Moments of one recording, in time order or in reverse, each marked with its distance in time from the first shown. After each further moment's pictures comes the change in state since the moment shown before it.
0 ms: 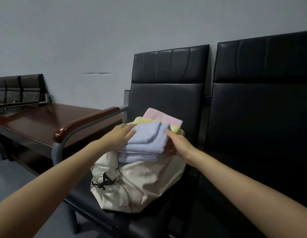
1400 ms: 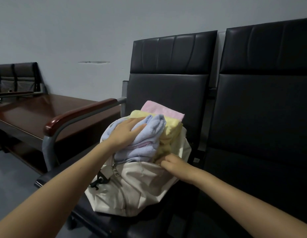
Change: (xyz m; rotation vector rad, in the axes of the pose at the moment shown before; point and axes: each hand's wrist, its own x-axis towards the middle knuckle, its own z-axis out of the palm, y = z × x) left_hand 0.014 0.018 0.034 -0.320 0.157 0.101; right_hand 0.015 0.074 0.000 -0.765 -0.308 -0.310
